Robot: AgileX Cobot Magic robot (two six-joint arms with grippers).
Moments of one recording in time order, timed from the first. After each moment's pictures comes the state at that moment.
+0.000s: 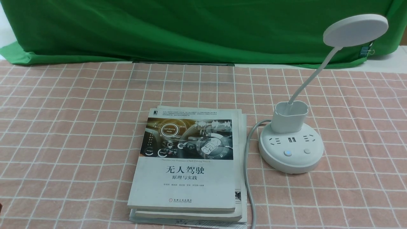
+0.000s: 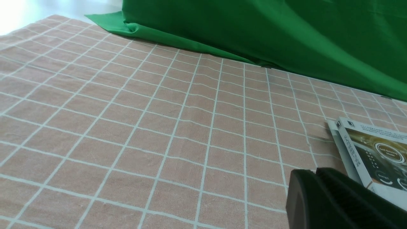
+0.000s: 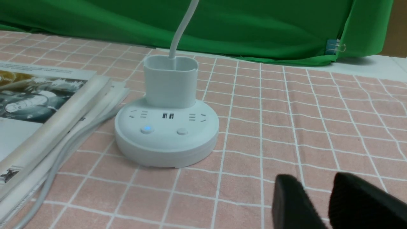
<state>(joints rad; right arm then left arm) 0.07 0.00 0.01 0.24 0.25 -0.33 0.06 0.00 0.01 0.04 0.24 -0.21</state>
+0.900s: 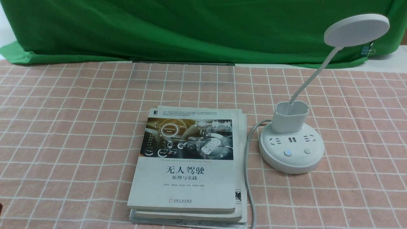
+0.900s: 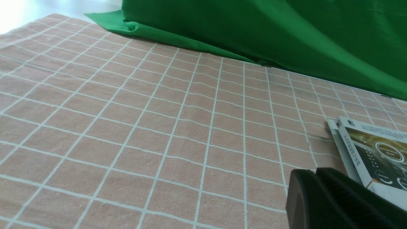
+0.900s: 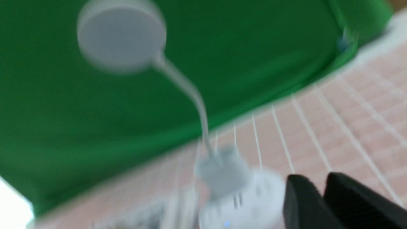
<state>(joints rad) 0.10 0.11 -0.11 0.36 0.18 0.15 0.06 0.00 0.01 0.04 0.24 -0.21</state>
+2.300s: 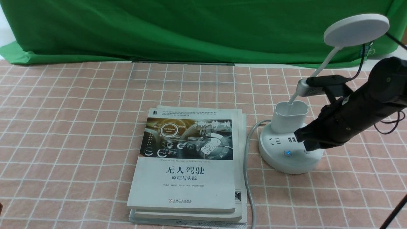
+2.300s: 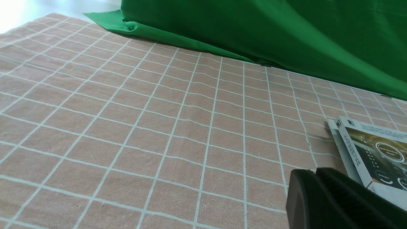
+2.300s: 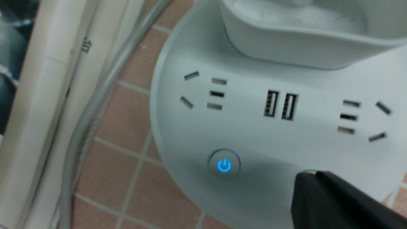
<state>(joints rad) 0.23 1.79 -1.14 0.26 0.67 -0.28 0.06 0.00 0.01 0.04 0.24 -0.21</state>
